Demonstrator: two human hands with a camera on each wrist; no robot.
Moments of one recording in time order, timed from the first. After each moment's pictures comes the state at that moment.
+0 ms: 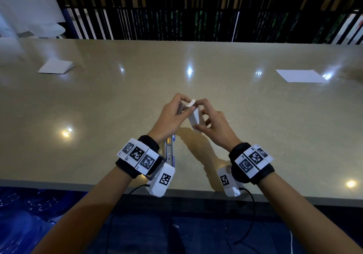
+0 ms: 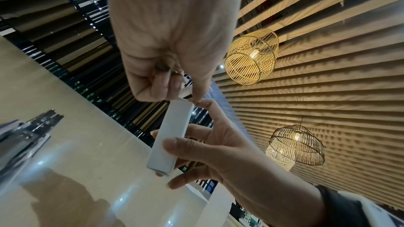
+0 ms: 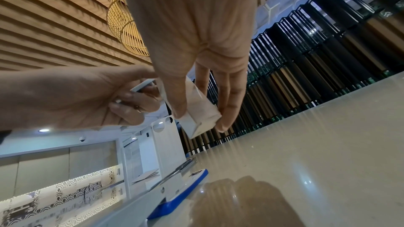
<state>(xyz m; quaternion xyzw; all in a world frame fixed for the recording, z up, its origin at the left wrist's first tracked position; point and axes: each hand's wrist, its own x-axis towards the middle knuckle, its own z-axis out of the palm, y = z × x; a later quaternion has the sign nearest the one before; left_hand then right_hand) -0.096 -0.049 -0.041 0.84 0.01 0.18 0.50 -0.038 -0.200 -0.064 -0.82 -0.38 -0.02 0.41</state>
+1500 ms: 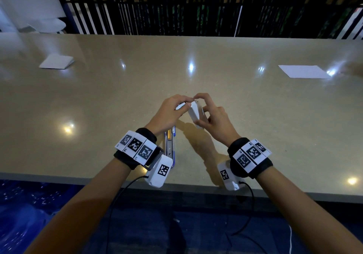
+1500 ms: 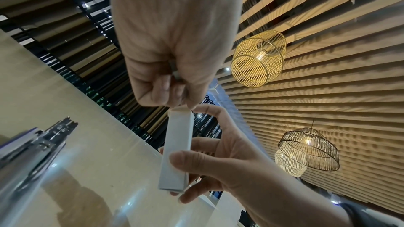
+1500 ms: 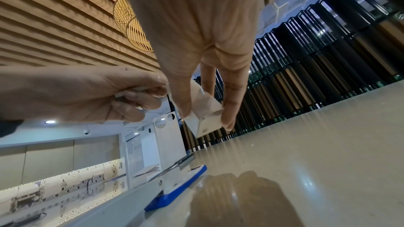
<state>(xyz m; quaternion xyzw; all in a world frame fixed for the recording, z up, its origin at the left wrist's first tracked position) -0.092 -0.040 -0.041 0.89 -0.01 0.14 0.43 -0.032 -0.198 -0.071 -0.84 -0.37 -0.05 0.39</state>
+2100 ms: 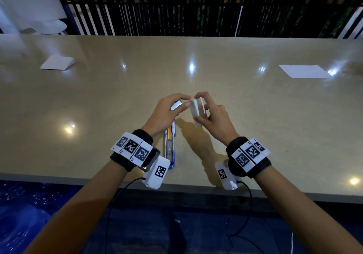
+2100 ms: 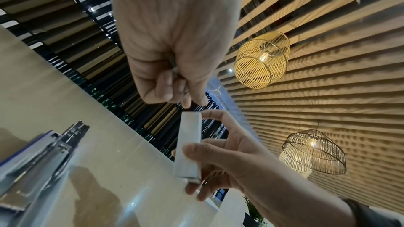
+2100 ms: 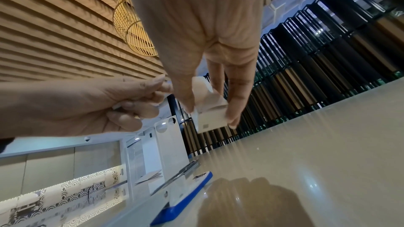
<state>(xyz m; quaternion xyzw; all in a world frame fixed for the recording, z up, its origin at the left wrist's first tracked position) -0.094 -0.031 -0.045 0.87 -0.02 0.18 0.45 -0.035 -0.196 -0.065 -0.84 -0.36 -0.05 0.40</state>
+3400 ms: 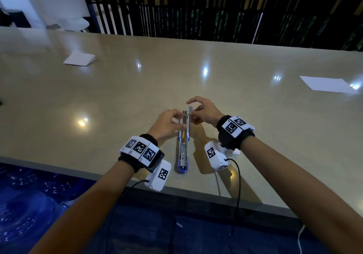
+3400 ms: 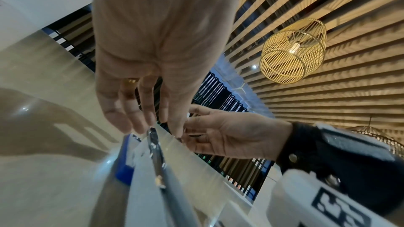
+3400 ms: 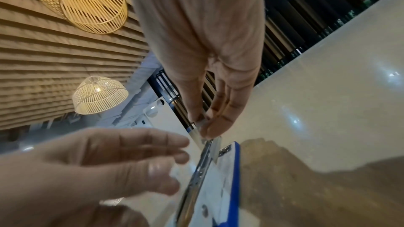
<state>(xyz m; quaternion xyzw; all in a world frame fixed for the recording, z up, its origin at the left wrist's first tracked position) -0.102 0.005 -0.073 0.87 0.14 0.08 0.46 0.012 -0.113 -0.063 -0.80 -0.28 0.21 0.49</state>
